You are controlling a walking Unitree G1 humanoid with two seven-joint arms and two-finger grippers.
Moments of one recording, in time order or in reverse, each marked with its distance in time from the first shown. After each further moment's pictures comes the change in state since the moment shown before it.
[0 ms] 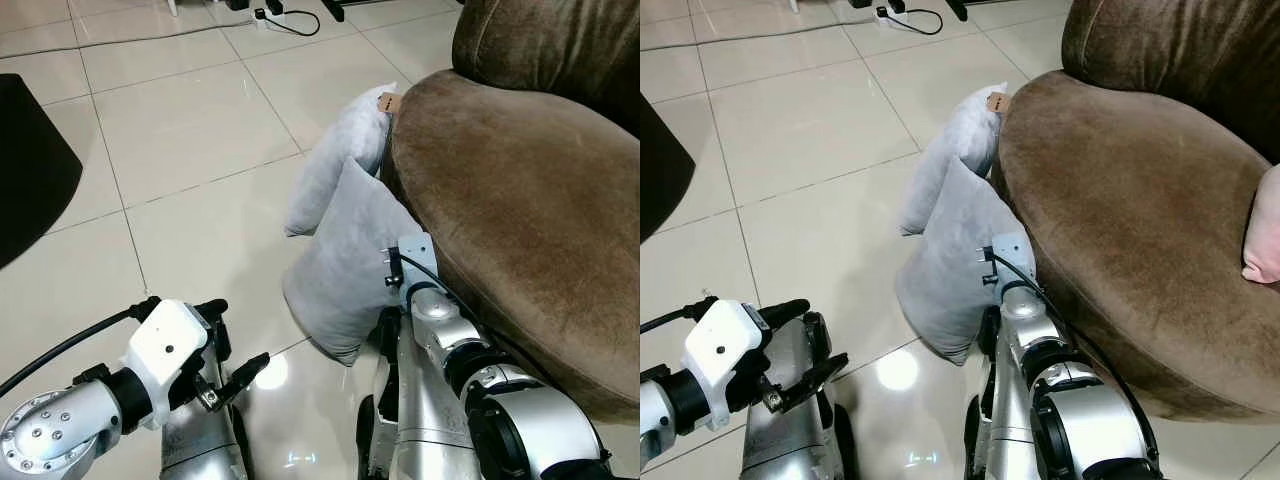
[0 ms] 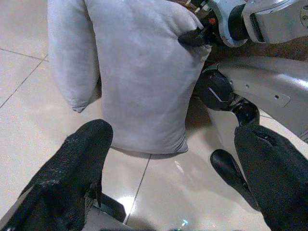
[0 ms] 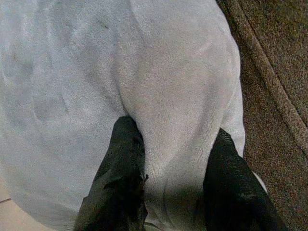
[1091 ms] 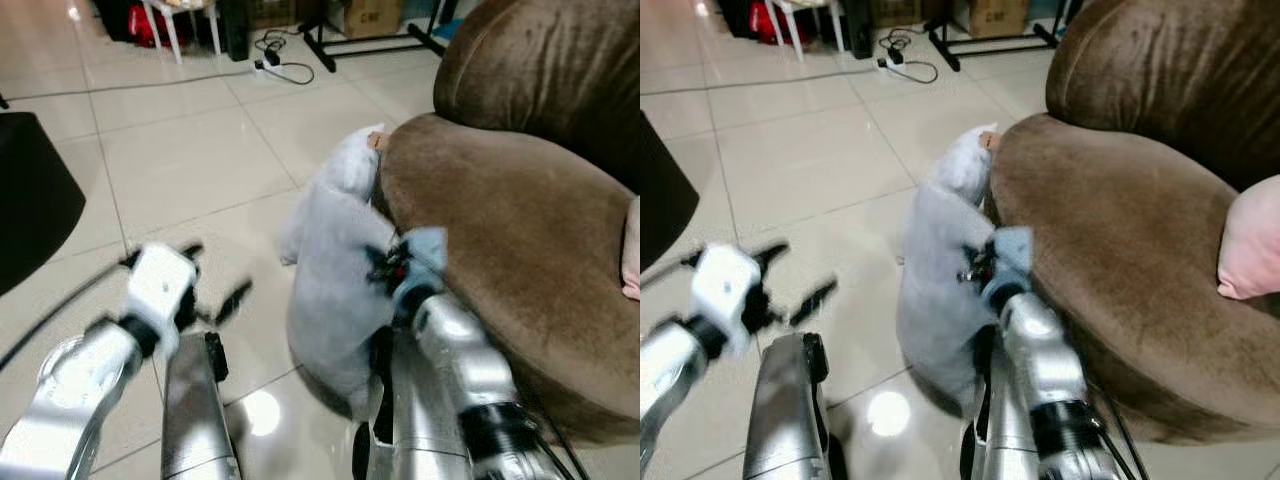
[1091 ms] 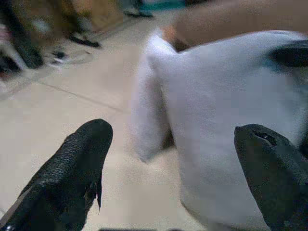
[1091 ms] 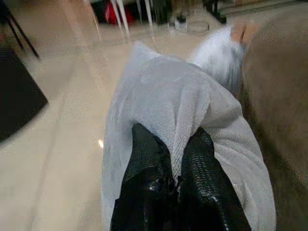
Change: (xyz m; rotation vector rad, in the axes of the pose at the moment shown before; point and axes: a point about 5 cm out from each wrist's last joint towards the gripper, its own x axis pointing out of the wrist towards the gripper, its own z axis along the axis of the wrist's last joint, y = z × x) left arm 0.036 0.057 0.003 -0.011 -0.171 0.329; right arm -0.060 0.005 0.042 0.339 -0.309 0.369
